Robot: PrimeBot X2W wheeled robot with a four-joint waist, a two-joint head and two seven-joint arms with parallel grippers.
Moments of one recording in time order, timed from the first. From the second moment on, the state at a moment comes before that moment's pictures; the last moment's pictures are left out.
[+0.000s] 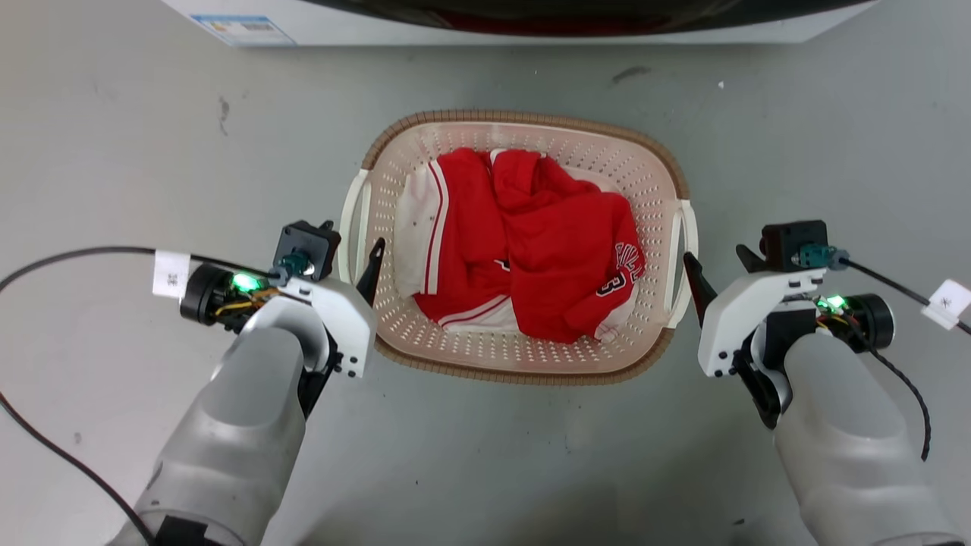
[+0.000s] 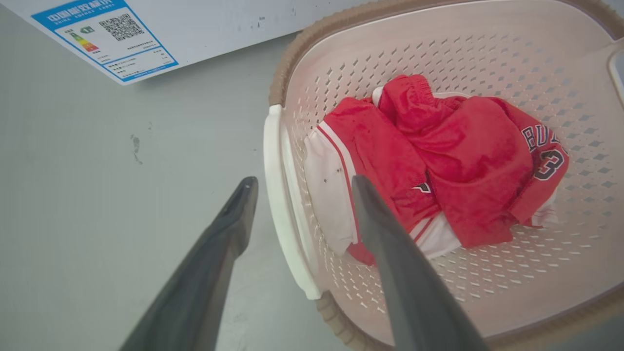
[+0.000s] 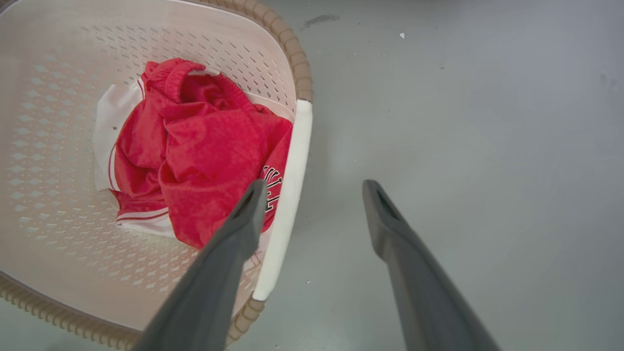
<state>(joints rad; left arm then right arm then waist) -0.79 0.16 -0.38 1.06 -0.17 -0.13 -0.26 -0.68 -0.05 0.03 0.95 0.05 0.13 -0.05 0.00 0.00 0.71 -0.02</state>
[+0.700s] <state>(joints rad) -0.97 0.18 -0.59 1.19 -0.35 -0.13 -0.12 -0.88 -0.05 0.15 1.16 0.10 0.13 -0.04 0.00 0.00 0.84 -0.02</state>
